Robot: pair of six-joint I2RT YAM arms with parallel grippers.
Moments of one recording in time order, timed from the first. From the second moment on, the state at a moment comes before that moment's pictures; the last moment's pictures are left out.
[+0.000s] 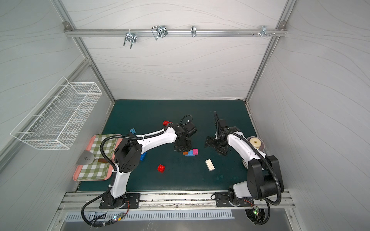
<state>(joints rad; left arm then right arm) -0.89 2.09 1.66 -1.00 0.03 -0.97 0.28 1.40 0.94 -0.89 -0.28 0.53</state>
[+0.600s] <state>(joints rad) -0.90 2.09 1.67 -1.00 0.02 -0.97 0.28 1.40 0.94 -0.89 -0.28 0.53</state>
